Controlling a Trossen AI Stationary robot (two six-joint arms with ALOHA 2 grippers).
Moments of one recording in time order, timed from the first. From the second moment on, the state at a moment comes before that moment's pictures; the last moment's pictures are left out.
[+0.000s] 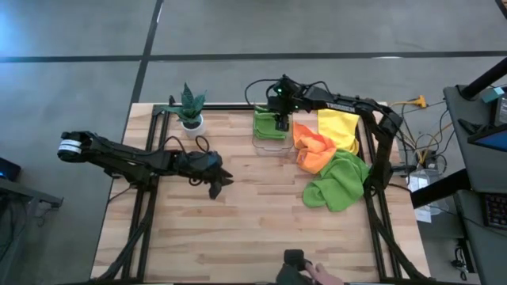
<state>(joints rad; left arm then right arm) -0.05 1.15 0.56 0.05 -0.03 -0.52 -0.60 1.91 1.48 -0.53 -0.03 -0.58</state>
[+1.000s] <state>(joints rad) -0.05 1.17 0.56 0.05 -0.06 -0.52 -0.62 2.29 2.08 -0.99 0.15 -0.72</state>
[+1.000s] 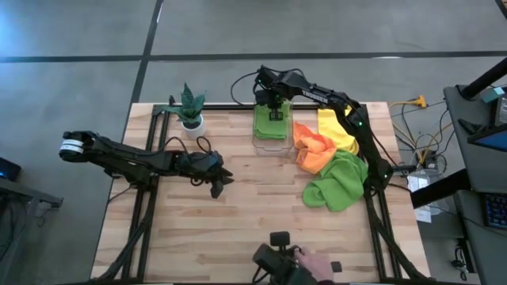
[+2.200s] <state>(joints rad) -0.05 1.20 0.56 0.06 -0.06 -0.54 -0.50 2.27 1.91 -1.10 0.07 -0.54</state>
